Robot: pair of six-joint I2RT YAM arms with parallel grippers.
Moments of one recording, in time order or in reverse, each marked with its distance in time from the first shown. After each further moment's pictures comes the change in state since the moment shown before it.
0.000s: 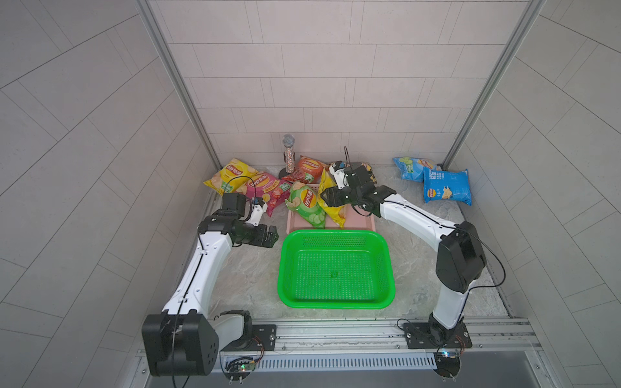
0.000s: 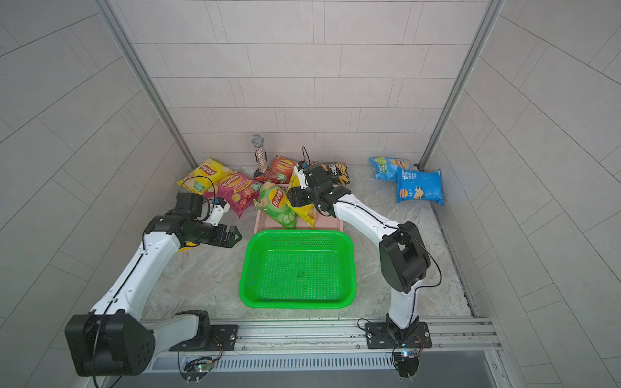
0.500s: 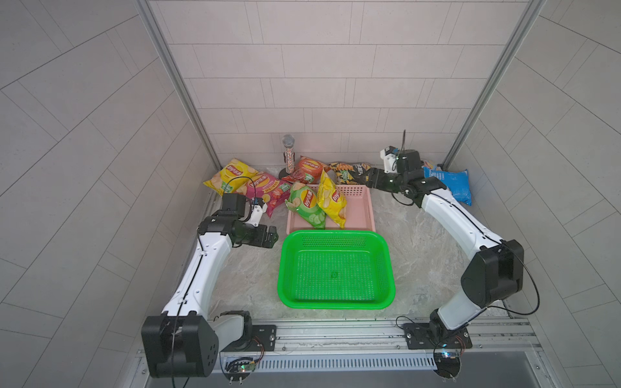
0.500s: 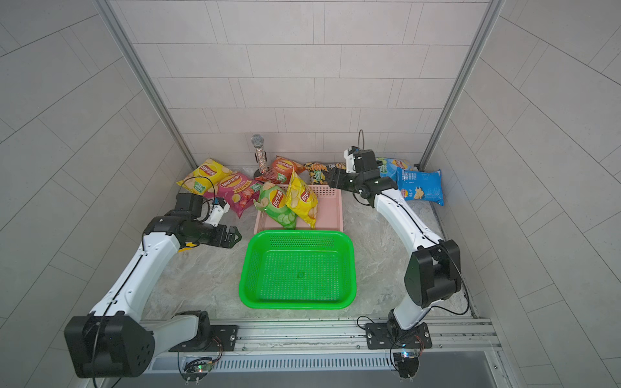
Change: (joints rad) left arm 0.000 -0.005 -0.001 0.000 -0.005 0.000; right arm -0.371 -0.194 -0.072 -0.129 -0.127 0.193
